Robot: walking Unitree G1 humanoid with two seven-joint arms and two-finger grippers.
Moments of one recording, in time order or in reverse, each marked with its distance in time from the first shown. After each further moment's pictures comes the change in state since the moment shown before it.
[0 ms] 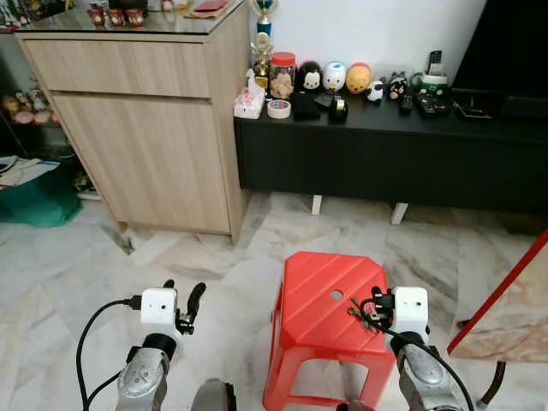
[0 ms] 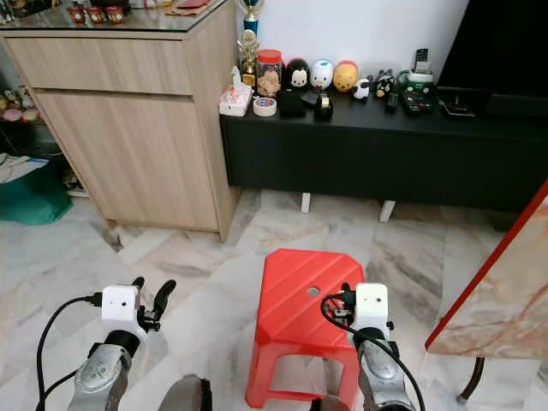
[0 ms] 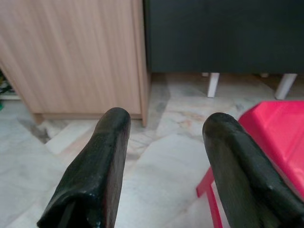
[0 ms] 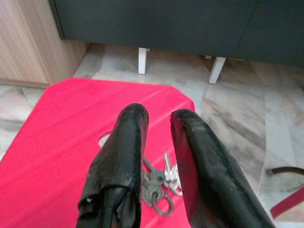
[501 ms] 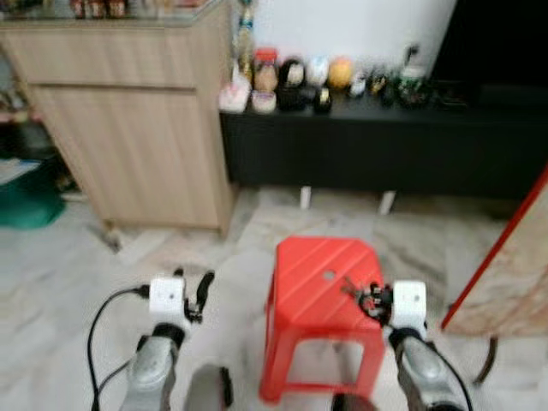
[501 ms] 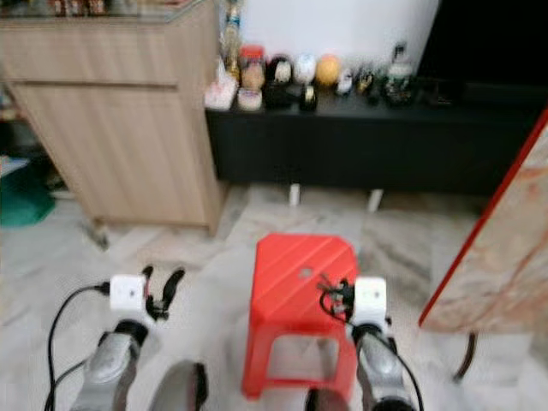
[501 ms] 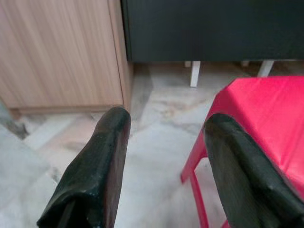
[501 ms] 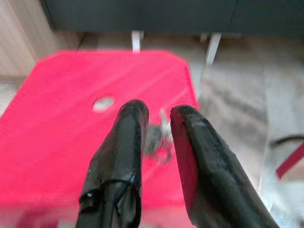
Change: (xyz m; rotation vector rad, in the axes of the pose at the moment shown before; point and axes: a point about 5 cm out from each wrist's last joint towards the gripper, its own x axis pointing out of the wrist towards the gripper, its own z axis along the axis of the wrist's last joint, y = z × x) left arm 0.000 -0.008 -0.001 -0.036 0.023 -0.018; right arm 0.002 0.007 -0.001 0.040 0.025 0.021
